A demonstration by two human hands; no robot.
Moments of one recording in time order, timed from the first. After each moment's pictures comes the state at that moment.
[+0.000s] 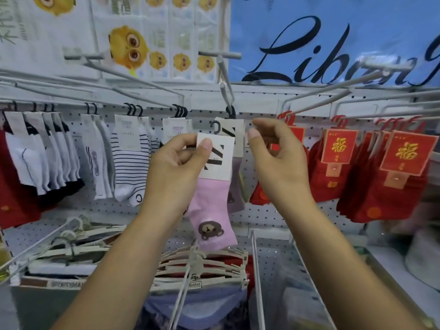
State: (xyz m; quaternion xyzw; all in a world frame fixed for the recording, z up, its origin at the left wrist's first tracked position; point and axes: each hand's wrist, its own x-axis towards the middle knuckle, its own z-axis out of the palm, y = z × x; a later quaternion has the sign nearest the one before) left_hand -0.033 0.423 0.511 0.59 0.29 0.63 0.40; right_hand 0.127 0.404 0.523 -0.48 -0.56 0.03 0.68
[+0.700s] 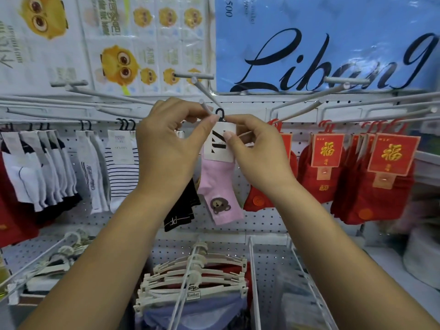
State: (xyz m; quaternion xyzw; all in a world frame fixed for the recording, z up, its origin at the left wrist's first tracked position) left_hand -0.022 0.439 0.559 0.68 0.22 0.69 -0.02; right_hand 0.135 0.425 0.548 -0.46 -0.63 0.01 0.63
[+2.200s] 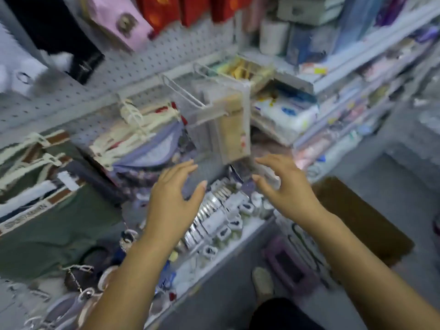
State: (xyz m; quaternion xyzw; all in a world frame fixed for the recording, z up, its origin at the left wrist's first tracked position) left_hand -0.175 0.272 0.277 0.90 0.22 0.24 0.29; right_hand -0.004 0.083 0.238 -0.81 -0.39 -0.04 0.42
